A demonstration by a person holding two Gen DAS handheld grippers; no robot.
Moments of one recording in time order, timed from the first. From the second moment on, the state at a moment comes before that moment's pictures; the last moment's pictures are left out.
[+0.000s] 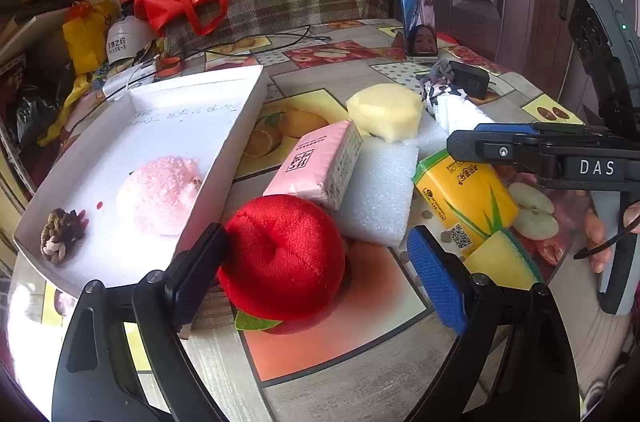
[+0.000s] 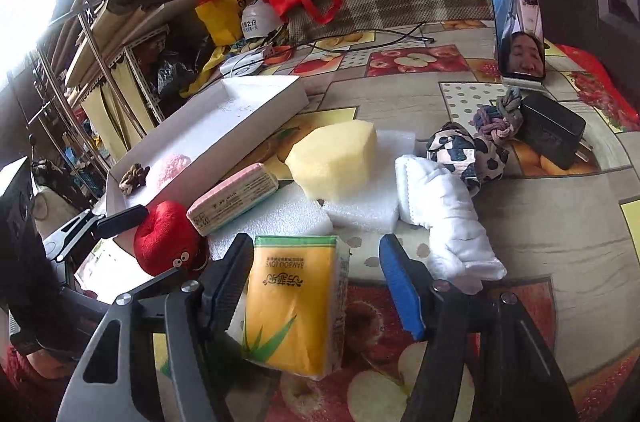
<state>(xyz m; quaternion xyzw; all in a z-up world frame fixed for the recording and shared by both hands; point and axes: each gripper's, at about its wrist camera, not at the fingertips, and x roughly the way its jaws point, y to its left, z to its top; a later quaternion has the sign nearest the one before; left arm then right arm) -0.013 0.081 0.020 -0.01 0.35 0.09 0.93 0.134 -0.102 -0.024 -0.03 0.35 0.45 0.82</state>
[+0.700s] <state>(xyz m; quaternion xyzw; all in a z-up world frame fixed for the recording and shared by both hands) -0.005 0.083 0.015 -0.02 0.36 0.10 0.93 0.115 -0.086 -0.034 -0.09 0.36 0.47 0.80</state>
